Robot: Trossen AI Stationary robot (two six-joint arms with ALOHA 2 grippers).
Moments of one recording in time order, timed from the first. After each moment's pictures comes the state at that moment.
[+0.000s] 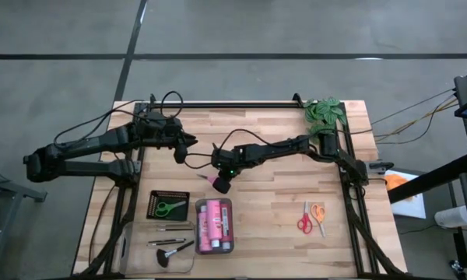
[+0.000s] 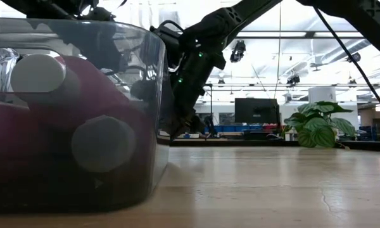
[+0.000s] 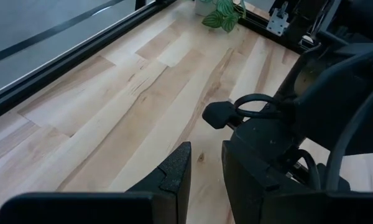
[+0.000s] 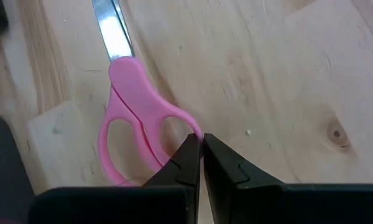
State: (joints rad) left arm 0.38 0.89 0.65 -0.32 0.09 -0.24; right arm -0.05 2.26 1.67 -0.48 -0.06 0.46
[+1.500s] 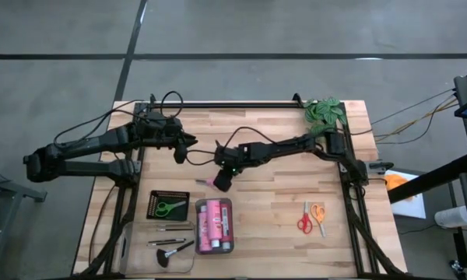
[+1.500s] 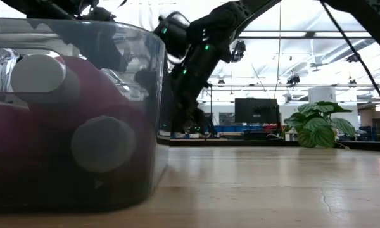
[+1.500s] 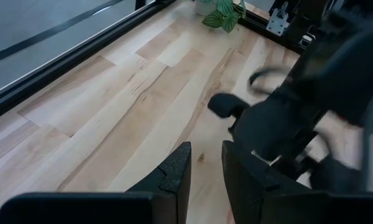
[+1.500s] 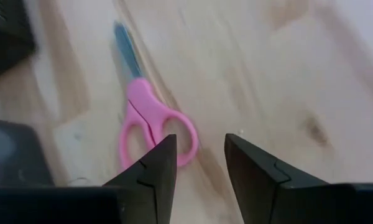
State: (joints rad) left arm 0.38 0.89 0.65 -0.32 0.09 -0.24; right arm -0.05 2.19 1.60 -0.42 -0.04 0.50
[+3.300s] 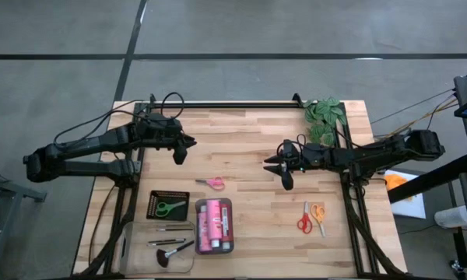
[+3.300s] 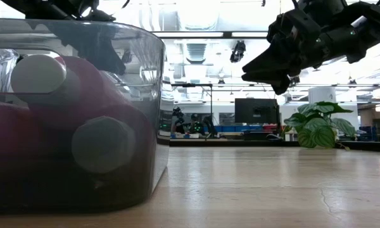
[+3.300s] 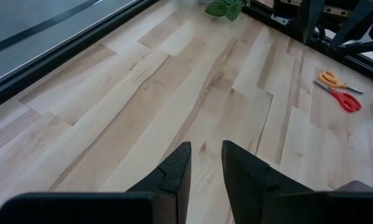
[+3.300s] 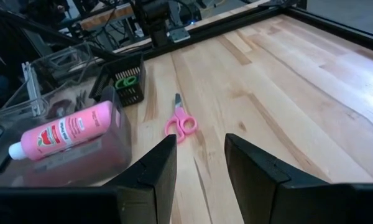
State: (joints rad) left arm 0.38 0.89 0.65 -0.36 0.09 -0.24; right arm -0.03 1.19 0.39 0.51 0.03 0.34
